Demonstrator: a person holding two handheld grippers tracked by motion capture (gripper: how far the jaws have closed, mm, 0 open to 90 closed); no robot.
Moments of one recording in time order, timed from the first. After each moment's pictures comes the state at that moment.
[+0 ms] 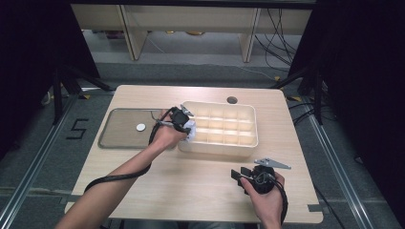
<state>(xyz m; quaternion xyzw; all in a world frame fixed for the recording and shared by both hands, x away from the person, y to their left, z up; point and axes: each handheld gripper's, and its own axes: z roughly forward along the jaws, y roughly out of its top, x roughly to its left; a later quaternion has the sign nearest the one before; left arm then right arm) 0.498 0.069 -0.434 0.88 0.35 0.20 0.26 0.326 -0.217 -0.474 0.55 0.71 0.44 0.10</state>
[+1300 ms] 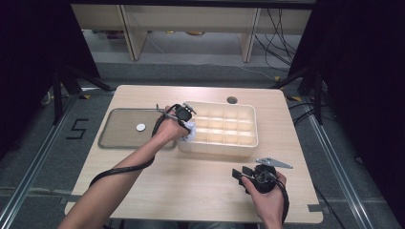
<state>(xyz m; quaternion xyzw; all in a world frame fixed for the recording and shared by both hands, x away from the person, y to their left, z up) 0.512 0.061 -0.429 0.90 0.36 0.14 0.20 0.328 -0.219 -0.472 0.55 0.70 0.44 0.09</state>
